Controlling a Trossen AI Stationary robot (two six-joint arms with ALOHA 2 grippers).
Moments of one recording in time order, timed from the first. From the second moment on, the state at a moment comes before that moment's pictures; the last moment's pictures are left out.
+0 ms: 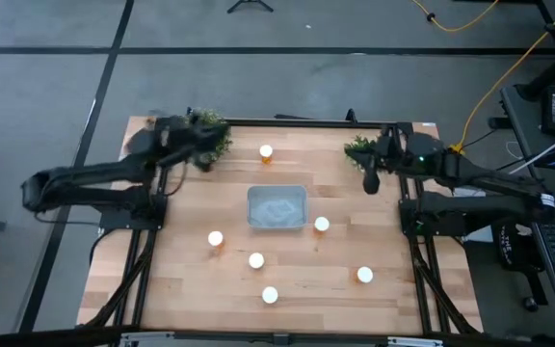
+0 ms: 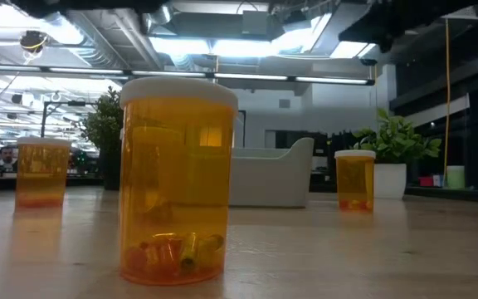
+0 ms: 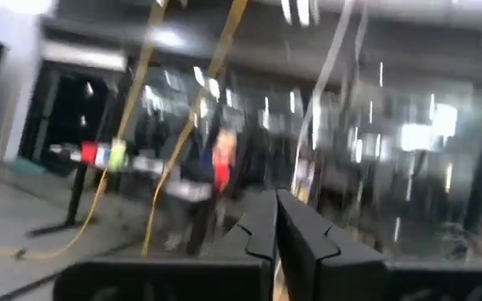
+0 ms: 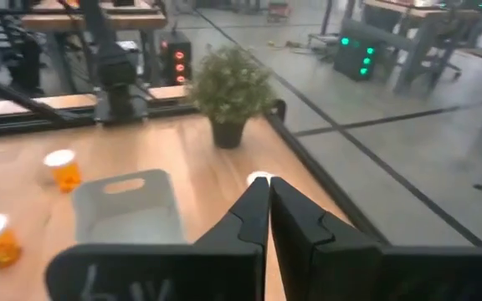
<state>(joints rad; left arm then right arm) 0.37 0.93 0.63 0.58 0.02 -0.24 -0.28 0.73 0.70 -0.19 0.08 -0.04</state>
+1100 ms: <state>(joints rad) 0.68 1.59 1.09 -0.27 0.36 0.12 -0.36 0.59 0.71 -0.31 0.01 -0.11</state>
